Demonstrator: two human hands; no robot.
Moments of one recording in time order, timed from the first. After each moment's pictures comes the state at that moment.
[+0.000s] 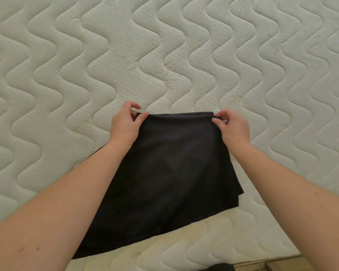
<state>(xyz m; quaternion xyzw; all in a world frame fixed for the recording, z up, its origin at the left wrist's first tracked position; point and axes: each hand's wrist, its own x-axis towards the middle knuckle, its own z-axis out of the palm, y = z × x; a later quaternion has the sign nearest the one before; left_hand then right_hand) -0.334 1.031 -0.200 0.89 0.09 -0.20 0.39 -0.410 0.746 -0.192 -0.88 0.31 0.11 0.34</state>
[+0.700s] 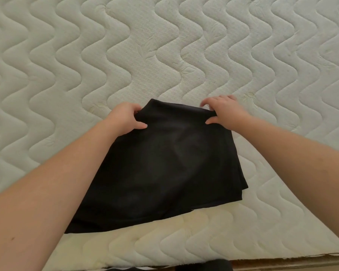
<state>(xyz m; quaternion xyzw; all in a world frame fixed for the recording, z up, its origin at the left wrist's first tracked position) -0.340 1.077 -0.177 0.89 0.00 -0.40 0.24 -0.363 0.757 -0.187 -0.95 -0.12 0.28 0.09</state>
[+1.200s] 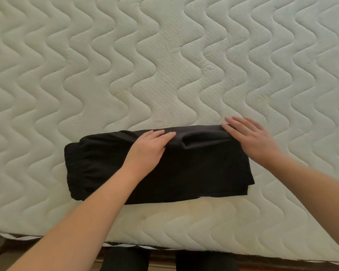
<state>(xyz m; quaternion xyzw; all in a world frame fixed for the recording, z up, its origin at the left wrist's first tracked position) -0.493 1.079 -0.154 0.95 -0.19 -0.12 0.21 -0.470 0.729 -0.170 -0.95 -0.29 0.10 0.04</state>
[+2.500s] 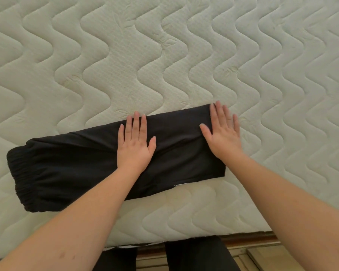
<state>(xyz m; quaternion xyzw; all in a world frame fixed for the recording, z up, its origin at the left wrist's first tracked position) -0.526 1.016 -0.238 0.98 -0.09 -0.17 0.03 -0.528 0.744 -0.220 -0.97 0.08 0.21 0.07</state>
